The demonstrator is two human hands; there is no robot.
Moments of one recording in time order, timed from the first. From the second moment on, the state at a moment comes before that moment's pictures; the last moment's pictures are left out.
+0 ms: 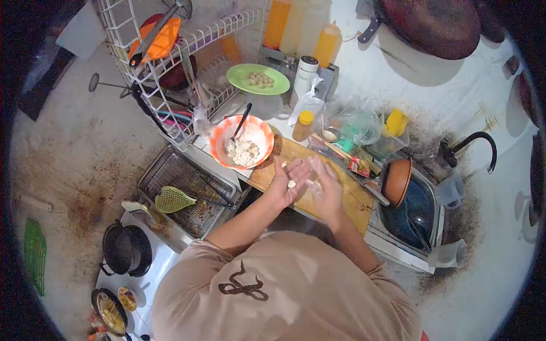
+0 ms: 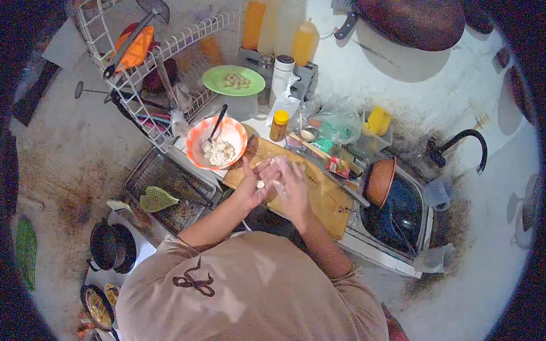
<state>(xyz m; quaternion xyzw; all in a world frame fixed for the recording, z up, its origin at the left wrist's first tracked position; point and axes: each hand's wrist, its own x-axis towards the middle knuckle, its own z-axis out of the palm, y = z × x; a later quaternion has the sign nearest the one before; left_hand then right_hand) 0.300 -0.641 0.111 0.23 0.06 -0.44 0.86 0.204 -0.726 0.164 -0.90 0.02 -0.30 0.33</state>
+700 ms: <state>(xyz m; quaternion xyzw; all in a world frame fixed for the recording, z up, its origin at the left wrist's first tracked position) 0.255 -0.640 0.165 0.30 -0.41 -0.24 0.83 0.179 -0.713 0.150 -0.83 0.03 -0.48 0.28</state>
